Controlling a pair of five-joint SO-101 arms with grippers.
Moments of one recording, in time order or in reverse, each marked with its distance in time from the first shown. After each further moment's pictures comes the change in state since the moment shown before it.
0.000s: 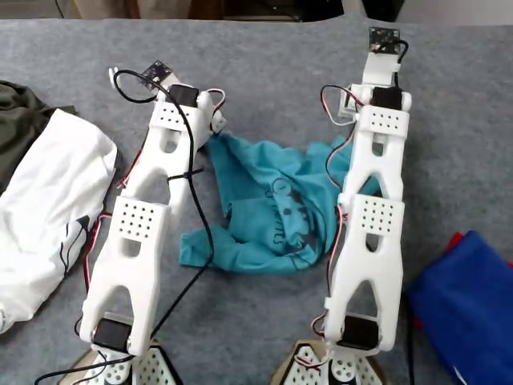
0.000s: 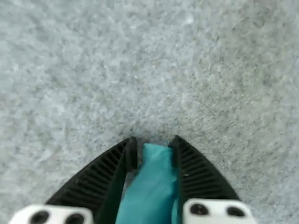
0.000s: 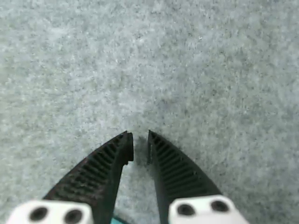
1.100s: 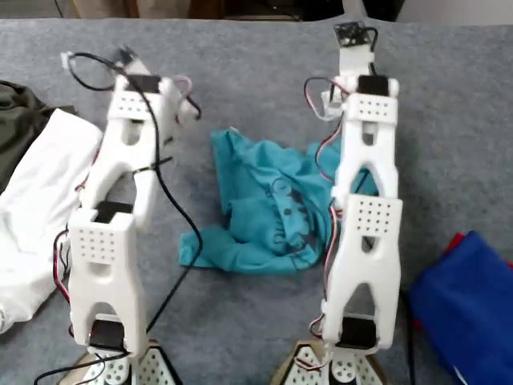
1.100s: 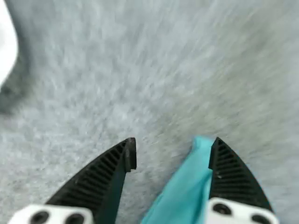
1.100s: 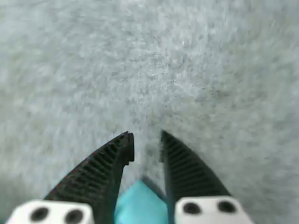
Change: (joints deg) left arm -6.7 -27.7 29.5 -5.4 -8.5; right arm -4.4 -10.9 14.5 1.8 8.0
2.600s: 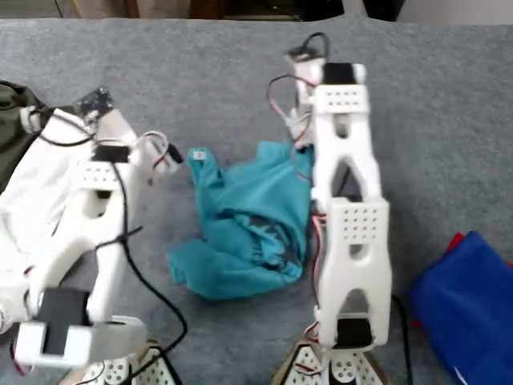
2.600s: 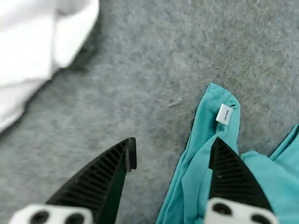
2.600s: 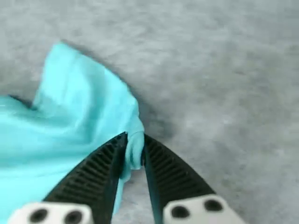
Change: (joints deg) left arm -1.5 -42.9 66.5 -27.1 -8.4; right arm -6.8 -12.7 8.8 27.8 3.7
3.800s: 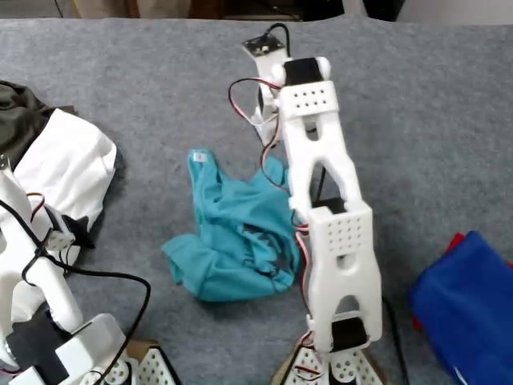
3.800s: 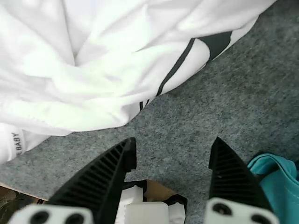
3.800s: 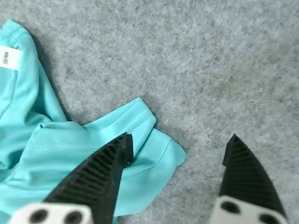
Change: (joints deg) left arm -41.2 -11.0 1.9 37.2 -41.3; right arm -11.4 -6.0 3.5 0.0 -2.0
